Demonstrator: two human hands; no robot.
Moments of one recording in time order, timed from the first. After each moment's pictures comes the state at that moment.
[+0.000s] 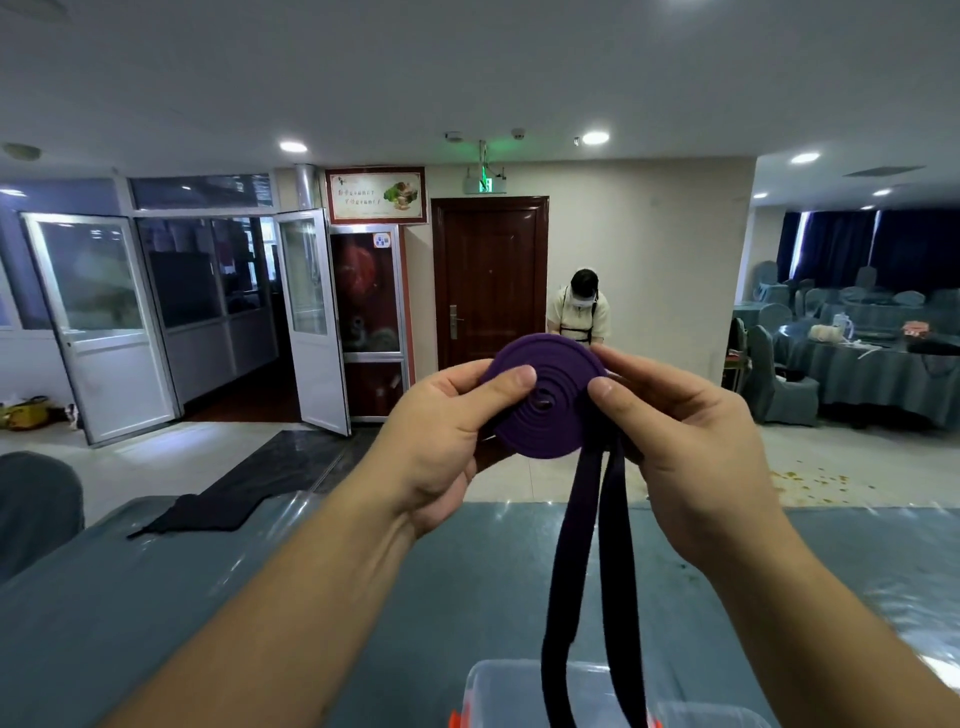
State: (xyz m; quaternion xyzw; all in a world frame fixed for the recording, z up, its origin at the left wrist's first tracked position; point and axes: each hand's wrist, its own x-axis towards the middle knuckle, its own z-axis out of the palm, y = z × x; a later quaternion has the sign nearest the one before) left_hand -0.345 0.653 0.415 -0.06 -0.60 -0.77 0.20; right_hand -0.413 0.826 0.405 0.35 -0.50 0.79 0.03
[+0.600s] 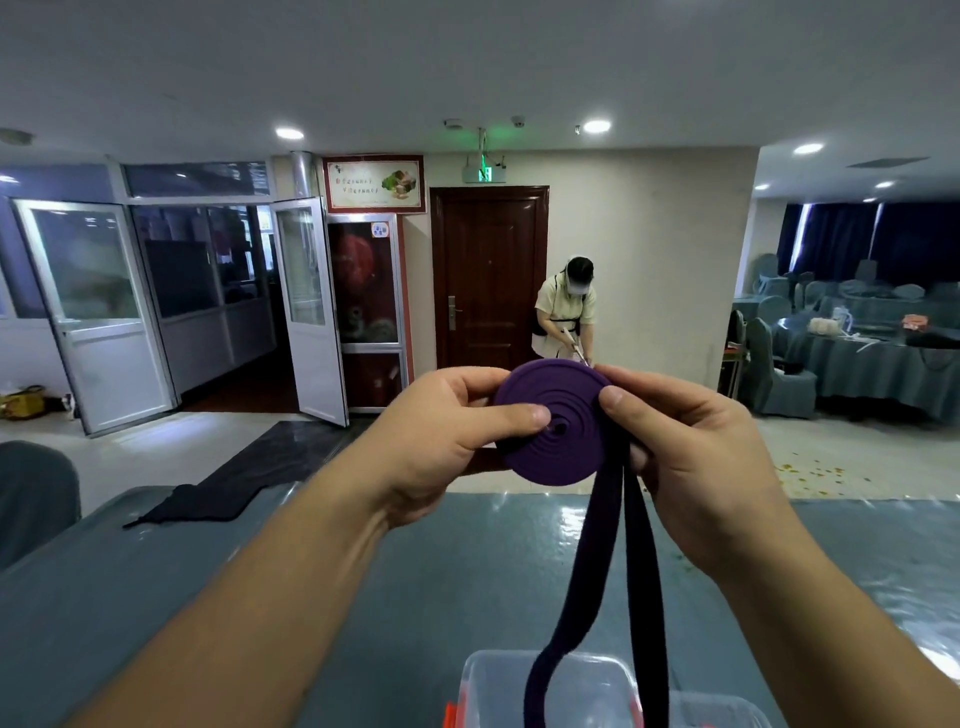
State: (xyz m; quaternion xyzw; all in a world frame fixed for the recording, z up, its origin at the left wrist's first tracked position) left_hand -0.343 0.642 0.413 -0.06 -0.69 -0.71 0.13; right_hand -0.421 0.832 0.394 0.32 -0.46 0.83 -0.05
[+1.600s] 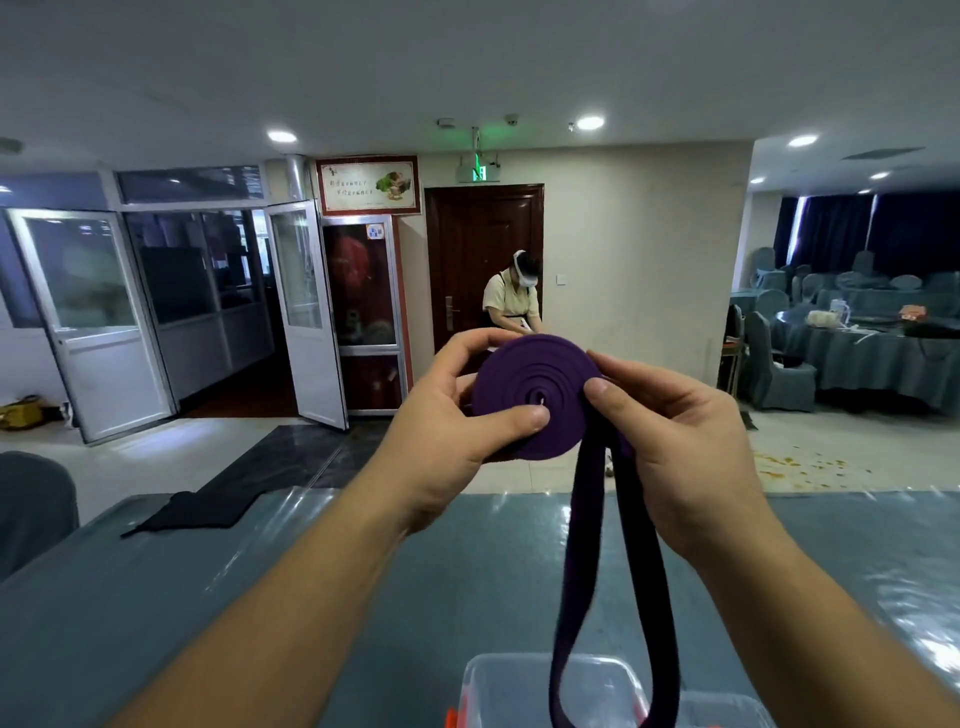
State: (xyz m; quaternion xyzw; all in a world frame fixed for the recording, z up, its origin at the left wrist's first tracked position) left_hand -0.365 0.640 0.397 -0.13 -0.70 -0.65 0.26; right_hand -0.433 0.822 0.389 0.33 -0.47 0.82 0.02
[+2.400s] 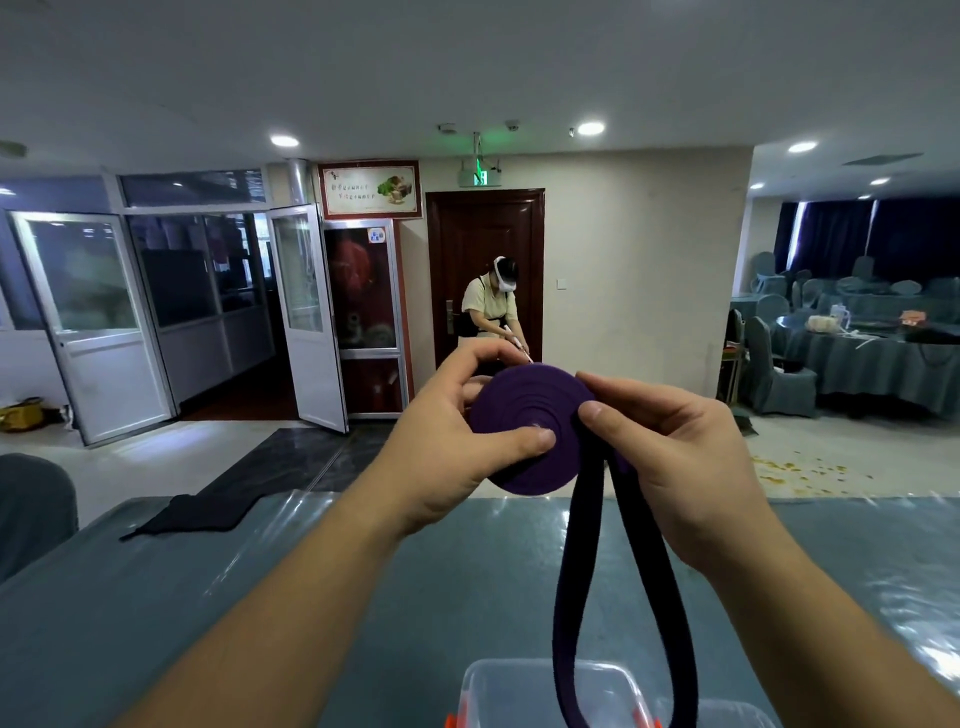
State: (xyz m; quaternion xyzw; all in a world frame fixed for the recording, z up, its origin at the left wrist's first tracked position) left_hand -0.360 0.637 0.399 -0.13 -0.76 -0.57 0.27; right_hand -0.431 0.830 0.388 0.37 -0.51 0.78 -0.01
